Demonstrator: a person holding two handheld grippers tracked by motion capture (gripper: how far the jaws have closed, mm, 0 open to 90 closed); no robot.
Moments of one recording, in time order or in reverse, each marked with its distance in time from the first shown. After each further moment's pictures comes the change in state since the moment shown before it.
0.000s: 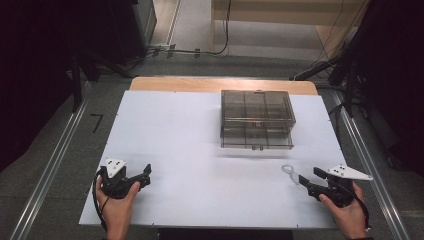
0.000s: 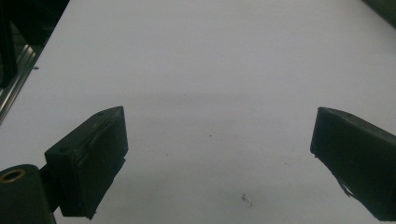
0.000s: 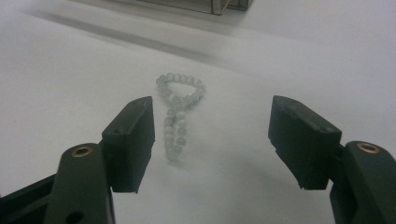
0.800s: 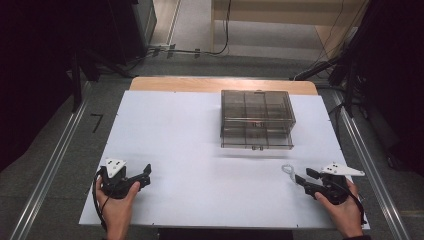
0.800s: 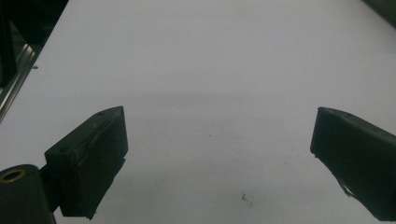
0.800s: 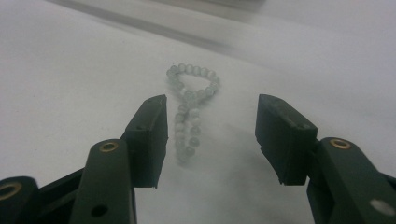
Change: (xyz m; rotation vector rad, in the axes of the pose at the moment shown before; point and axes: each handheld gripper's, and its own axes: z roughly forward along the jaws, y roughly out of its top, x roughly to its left) left arm 0.000 0.000 0.000 0.000 -0.001 0.000; right arm 0.002 0.003 0.012 0.055 0.041 -0.018
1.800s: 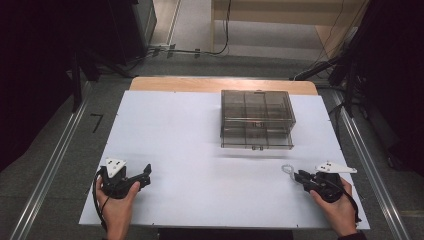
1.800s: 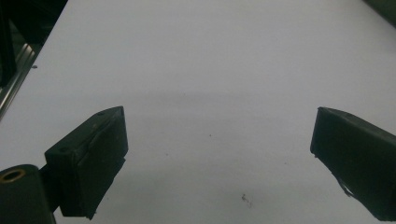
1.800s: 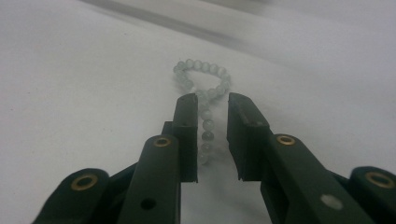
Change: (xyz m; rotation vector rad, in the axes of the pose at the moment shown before) left arm 0.000 0.000 0.000 0.001 -0.001 -0.001; right arm 0.008 0.005 0.009 0.044 -0.011 -0.008
